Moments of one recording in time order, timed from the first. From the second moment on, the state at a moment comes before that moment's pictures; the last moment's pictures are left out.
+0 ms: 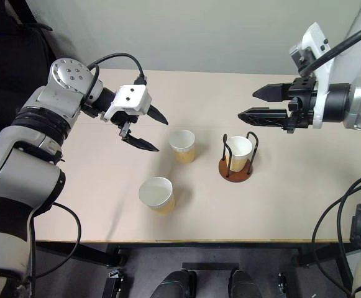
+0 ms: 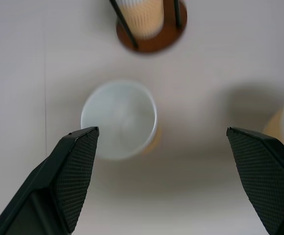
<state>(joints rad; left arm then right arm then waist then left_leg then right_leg) -1.53 0.68 -0.75 1.22 -0.17 -0.39 -1.58 -1.04 -0.88 -0.11 -0.24 0.54 1.24 1.08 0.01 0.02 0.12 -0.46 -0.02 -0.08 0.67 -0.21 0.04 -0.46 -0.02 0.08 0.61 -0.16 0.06</state>
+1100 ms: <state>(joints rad) -1.42 0.52 -0.52 1.32 0.35 -0.59 -1.39 -1.03 -0.96 -0.07 -0.22 0.63 1.18 1.04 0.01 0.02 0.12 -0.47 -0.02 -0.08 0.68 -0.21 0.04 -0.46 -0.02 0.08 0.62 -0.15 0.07</state>
